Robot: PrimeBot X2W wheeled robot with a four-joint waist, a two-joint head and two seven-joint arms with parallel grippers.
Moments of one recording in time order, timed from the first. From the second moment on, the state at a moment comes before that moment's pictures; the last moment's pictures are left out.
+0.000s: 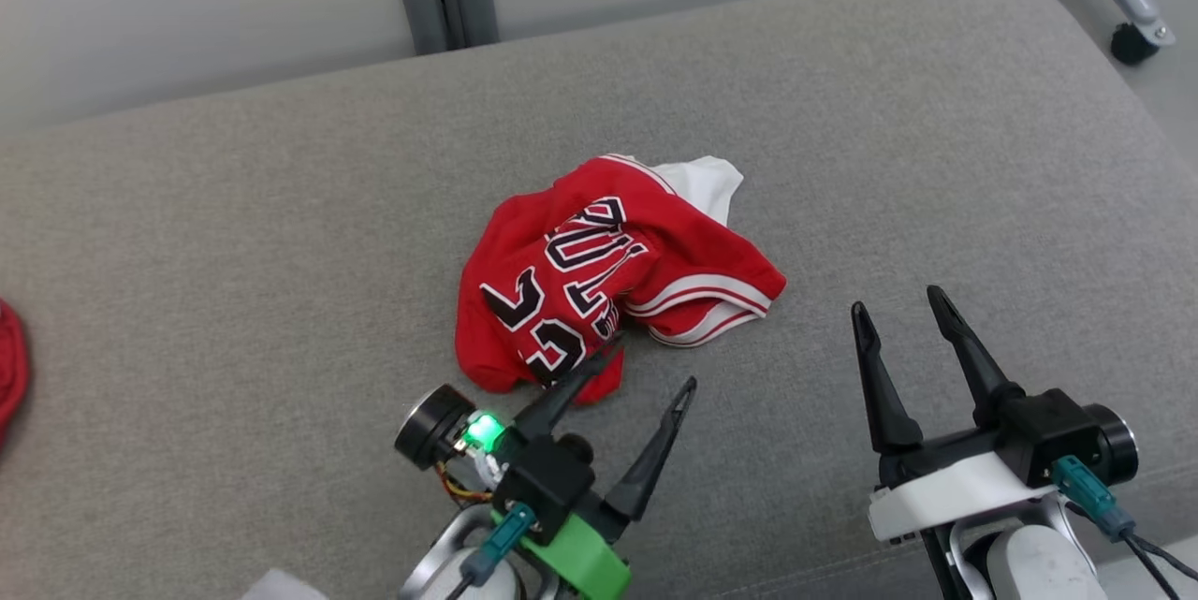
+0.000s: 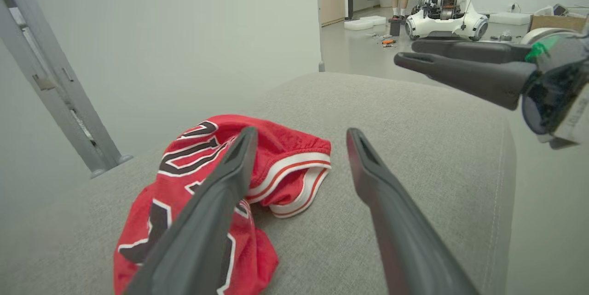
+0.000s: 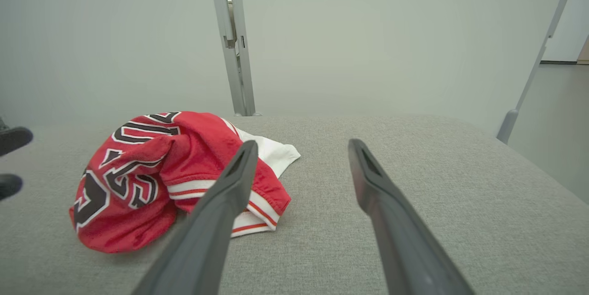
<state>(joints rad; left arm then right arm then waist) -0.20 0.07 -0.59 0.18 -0.05 -0.13 -0.26 -0.03 -0.05 0.08 0.06 0.06 0.13 -0.26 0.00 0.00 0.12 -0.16</state>
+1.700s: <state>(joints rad) -1.26 0.07 -0.60 0.30 -0.60 -0.13 -0.07 -0.11 -0.05 0.12 0.08 0.16 0.13 -0.26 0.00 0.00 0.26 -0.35</state>
